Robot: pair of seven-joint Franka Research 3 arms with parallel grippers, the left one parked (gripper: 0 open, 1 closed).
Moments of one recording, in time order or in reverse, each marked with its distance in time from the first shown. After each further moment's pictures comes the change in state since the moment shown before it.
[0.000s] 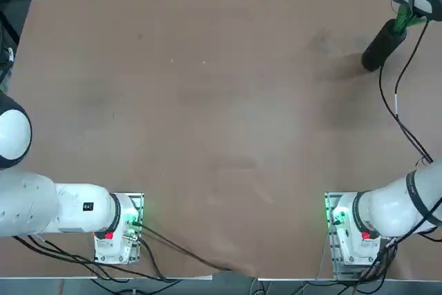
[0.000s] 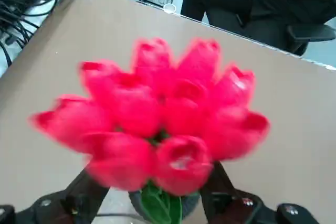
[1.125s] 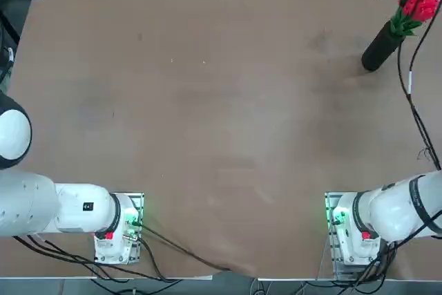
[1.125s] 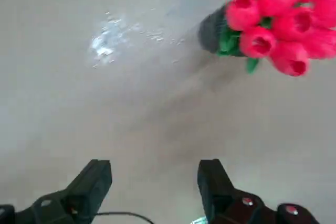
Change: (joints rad) arm 0.072 -0.134 -0.004 0.214 0.648 -0.499 -1.086
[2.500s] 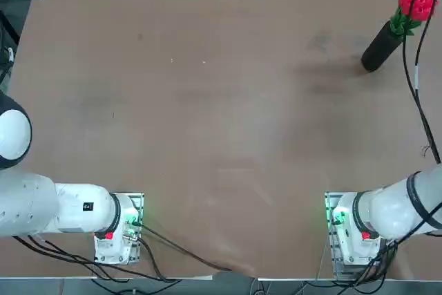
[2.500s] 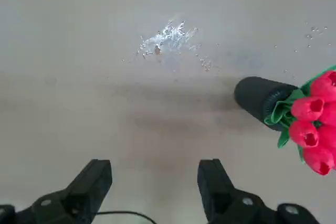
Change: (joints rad) arm -0.185 0.059 0.312 0.148 -0.076 -0.033 -0.369
